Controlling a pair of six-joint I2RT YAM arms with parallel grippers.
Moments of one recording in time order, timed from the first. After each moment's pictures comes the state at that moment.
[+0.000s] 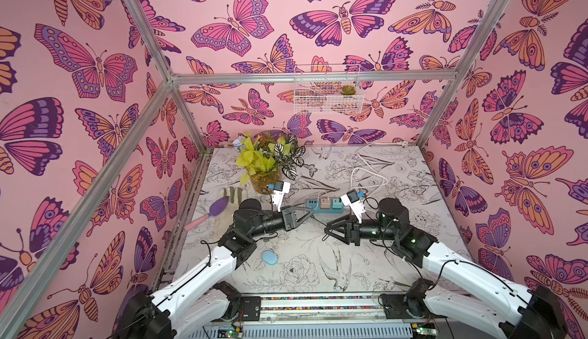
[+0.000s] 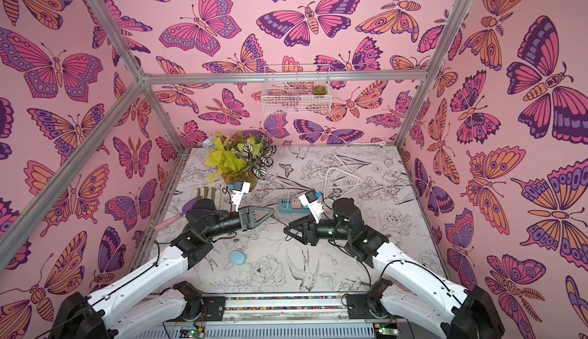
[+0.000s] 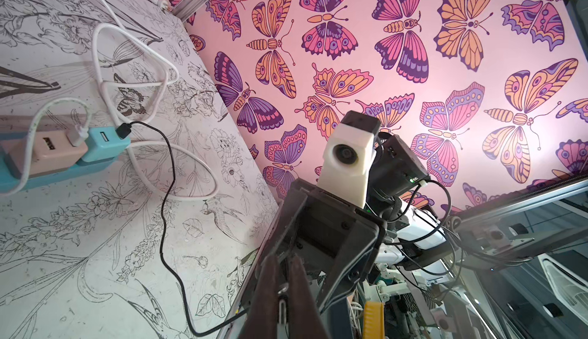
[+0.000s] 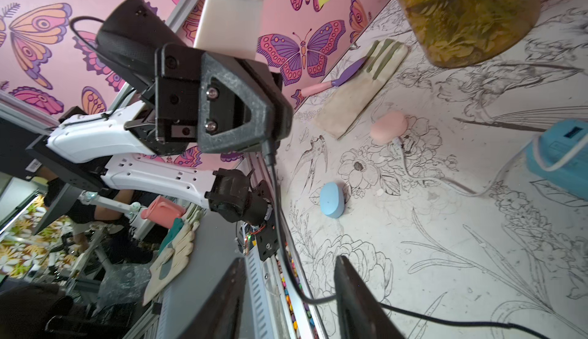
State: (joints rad) left arm -0.56 0.97 0.54 0.37 0.69 -0.95; right arm 0.70 0.96 0.61 0.04 -0.65 0.58
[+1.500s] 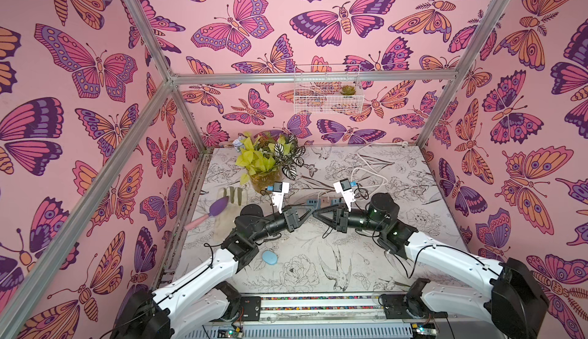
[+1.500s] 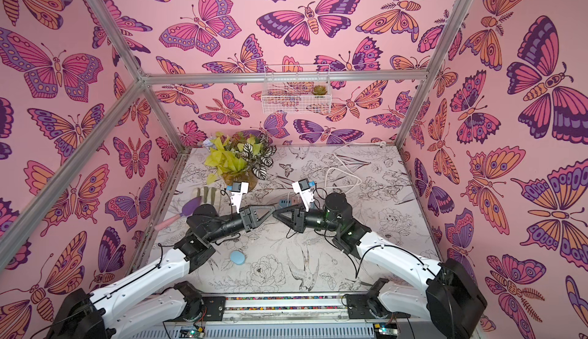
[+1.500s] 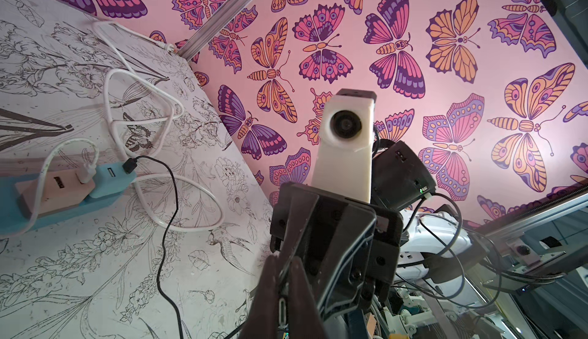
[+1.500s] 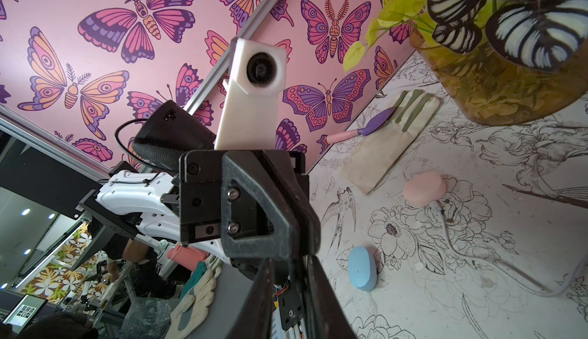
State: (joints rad) left arm -0.63 0.98 0.50 0.51 0.55 -0.94; right arm 0.74 1.17 0.64 0.47 -0.65 0.77
